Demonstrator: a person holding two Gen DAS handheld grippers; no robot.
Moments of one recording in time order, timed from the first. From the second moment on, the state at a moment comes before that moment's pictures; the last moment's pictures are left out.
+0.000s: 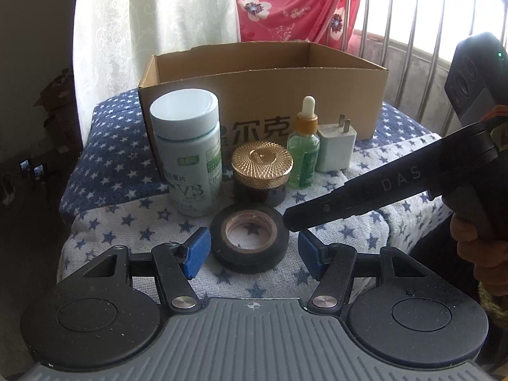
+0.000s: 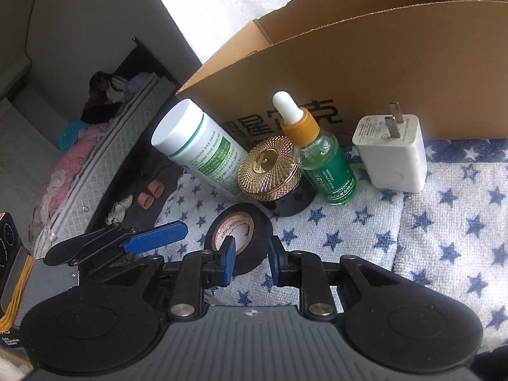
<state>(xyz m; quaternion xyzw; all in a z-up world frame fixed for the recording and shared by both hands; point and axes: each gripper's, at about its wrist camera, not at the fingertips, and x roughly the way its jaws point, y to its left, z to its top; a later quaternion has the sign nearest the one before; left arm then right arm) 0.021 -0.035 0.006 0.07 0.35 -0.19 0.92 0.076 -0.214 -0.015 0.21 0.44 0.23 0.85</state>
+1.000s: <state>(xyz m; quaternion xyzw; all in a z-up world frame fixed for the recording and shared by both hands) 0.020 -0.046 -0.016 0.09 0.33 -0.16 0.92 0.079 -0.176 -0.016 0.12 0.43 0.19 0.87</state>
